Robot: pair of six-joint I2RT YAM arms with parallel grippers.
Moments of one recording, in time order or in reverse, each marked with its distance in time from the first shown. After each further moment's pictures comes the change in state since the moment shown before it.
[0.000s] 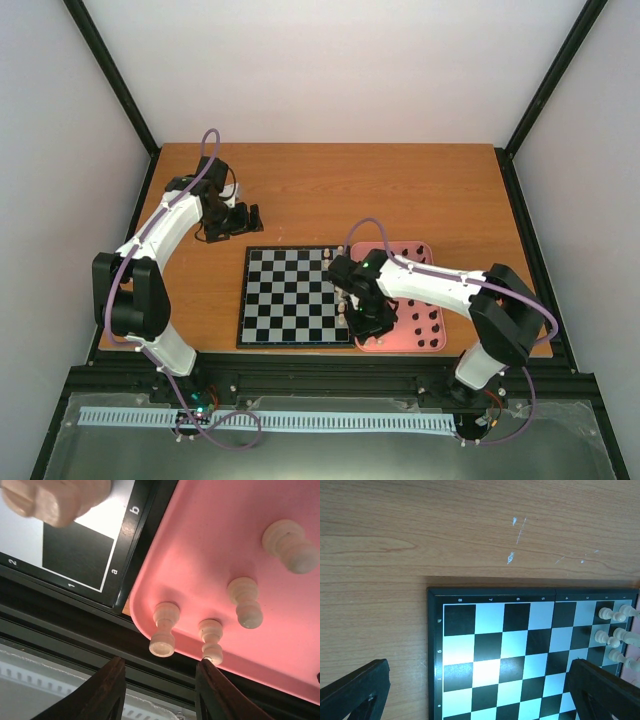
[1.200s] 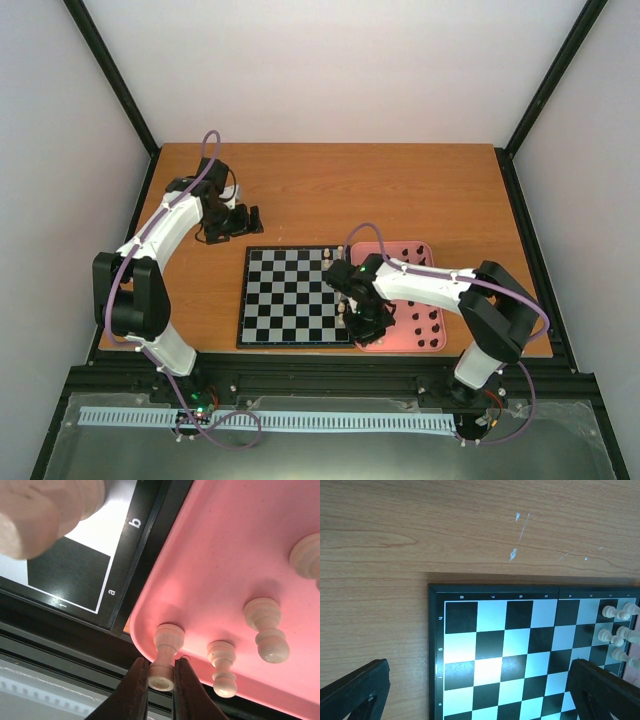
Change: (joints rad) left arm 0.000 0.000 -0.011 0.001 0.000 -0.001; right arm 0.002 0.038 -0.052 0.082 -0.027 -0.004
